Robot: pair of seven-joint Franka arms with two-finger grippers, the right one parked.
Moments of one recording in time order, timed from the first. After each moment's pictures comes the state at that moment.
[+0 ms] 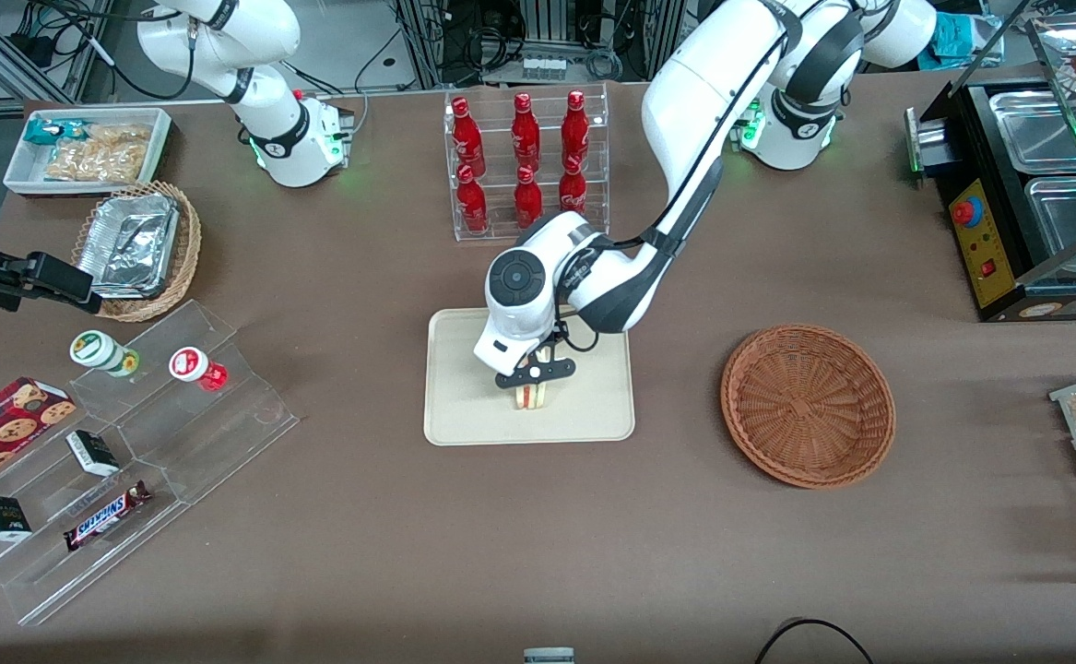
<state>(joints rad) -0.75 0.85 -0.09 -1.26 -0.03 2.05 -0.99</state>
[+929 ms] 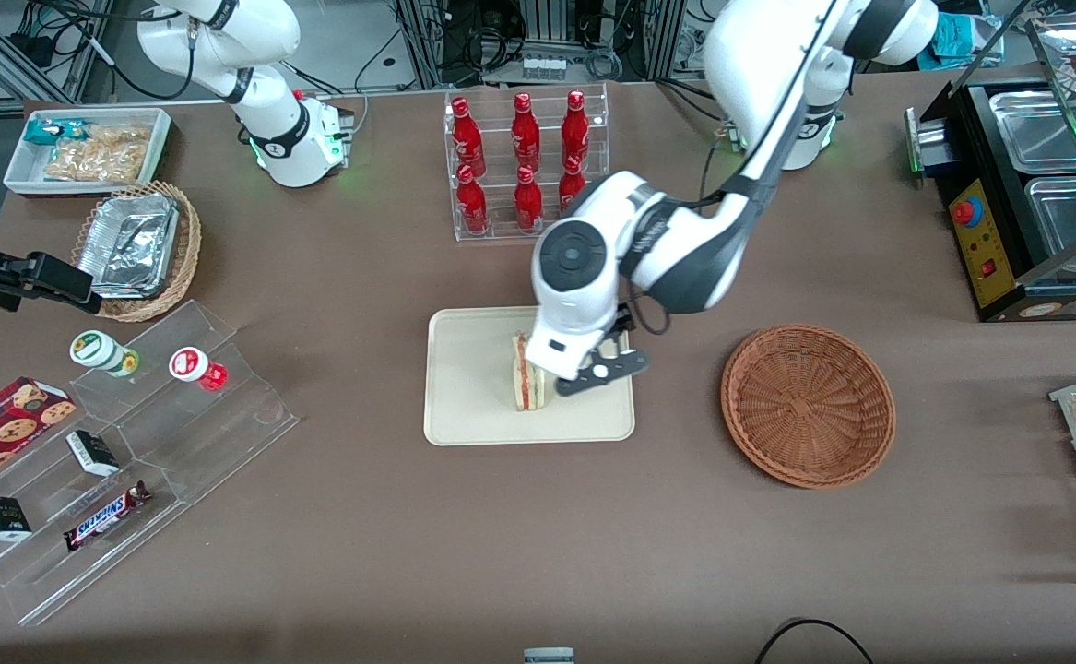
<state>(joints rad) -0.63 0.61 -0.04 -1.30 0.01 1.78 -1.02</state>
